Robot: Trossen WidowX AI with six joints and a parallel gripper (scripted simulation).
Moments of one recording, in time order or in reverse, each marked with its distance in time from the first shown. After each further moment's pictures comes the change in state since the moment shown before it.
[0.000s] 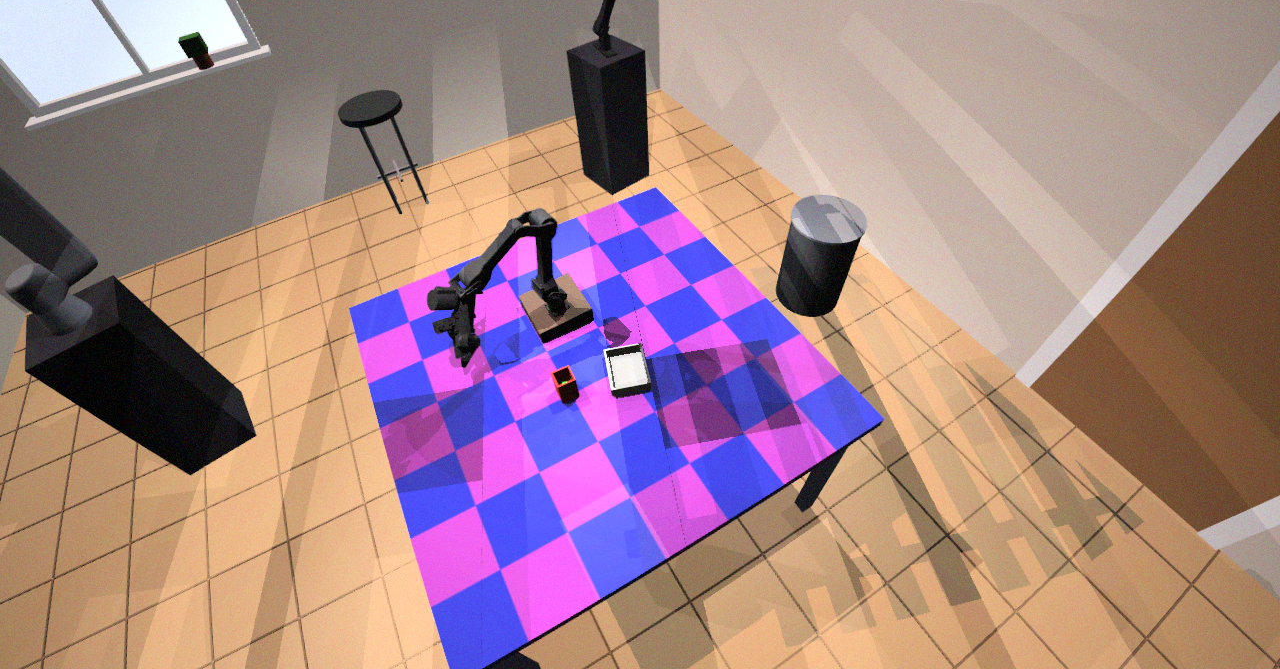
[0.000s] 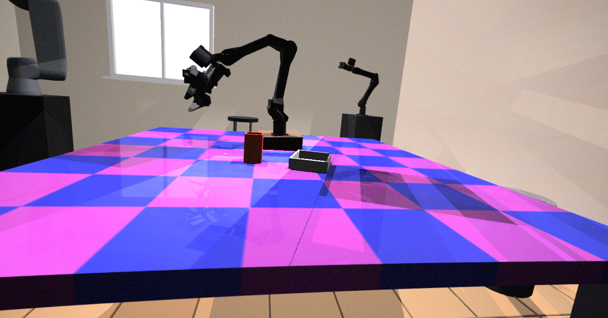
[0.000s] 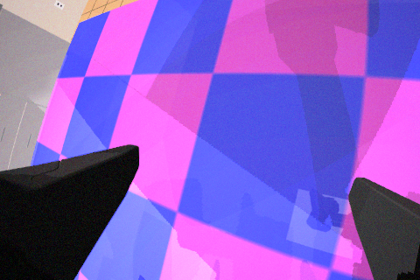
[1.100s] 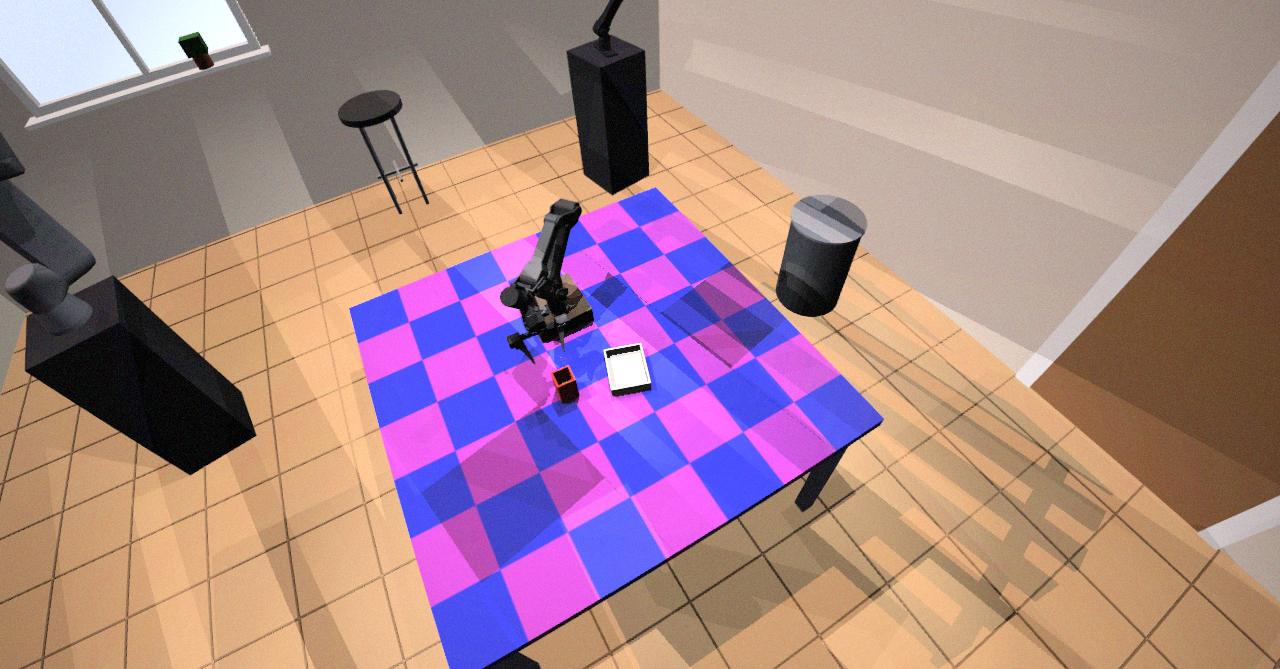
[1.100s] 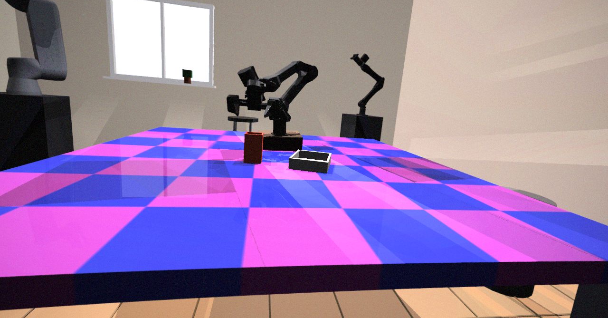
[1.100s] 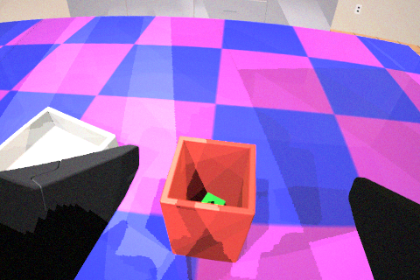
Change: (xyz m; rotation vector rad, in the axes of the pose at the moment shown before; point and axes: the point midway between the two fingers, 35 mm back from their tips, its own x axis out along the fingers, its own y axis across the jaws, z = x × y) arm -0.037 0.088 -0.219 -1.201 -0.118 0.724
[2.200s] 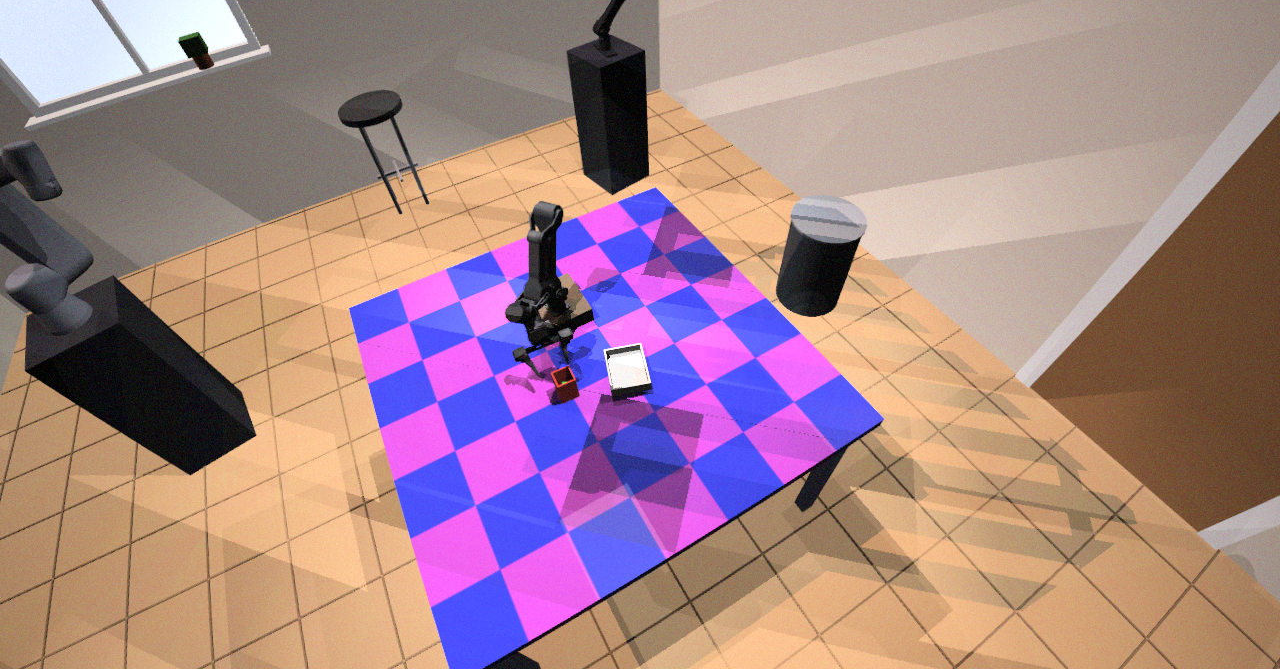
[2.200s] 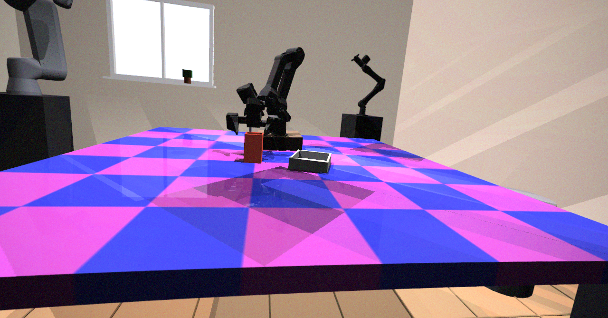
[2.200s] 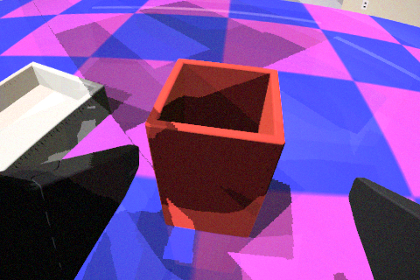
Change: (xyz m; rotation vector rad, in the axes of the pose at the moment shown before) arm 0.029 0.000 -0.059 -0.013 0.006 0.015
